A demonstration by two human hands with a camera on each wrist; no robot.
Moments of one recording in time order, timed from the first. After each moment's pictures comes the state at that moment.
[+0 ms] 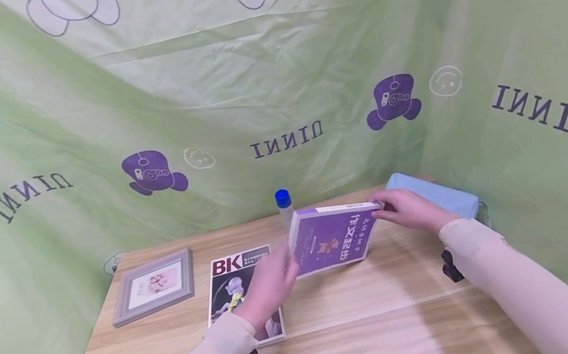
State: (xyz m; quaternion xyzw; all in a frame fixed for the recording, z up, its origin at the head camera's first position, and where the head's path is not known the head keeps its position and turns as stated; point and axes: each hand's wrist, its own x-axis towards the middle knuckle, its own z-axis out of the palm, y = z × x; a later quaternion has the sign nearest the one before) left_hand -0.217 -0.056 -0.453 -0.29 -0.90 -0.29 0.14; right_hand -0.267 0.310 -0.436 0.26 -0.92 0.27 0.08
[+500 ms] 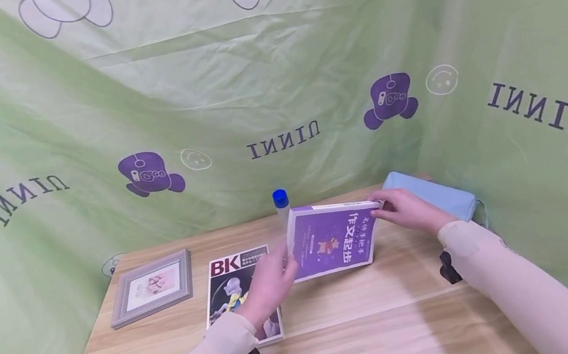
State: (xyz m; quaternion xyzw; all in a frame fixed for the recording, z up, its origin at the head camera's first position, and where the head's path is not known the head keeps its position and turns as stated) left_hand -0.217 -0.050 -0.454 -0.25 -0.90 -0.35 0.09; right_hand -0.266 0.313 -0.444 0.24 -0.91 0.32 0.07
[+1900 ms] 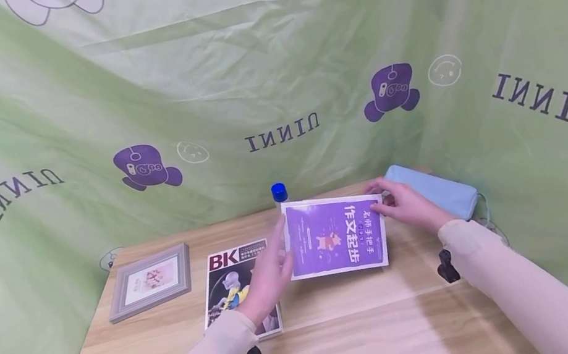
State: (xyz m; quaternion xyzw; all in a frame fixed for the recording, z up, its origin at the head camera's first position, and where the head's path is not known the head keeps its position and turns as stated) left_hand -0.220 -0.052 -0.464 -0.23 -0.88 -0.42 0.06; right_hand -0.262 0.309 -0.447 0.18 -0.89 0.41 0.05
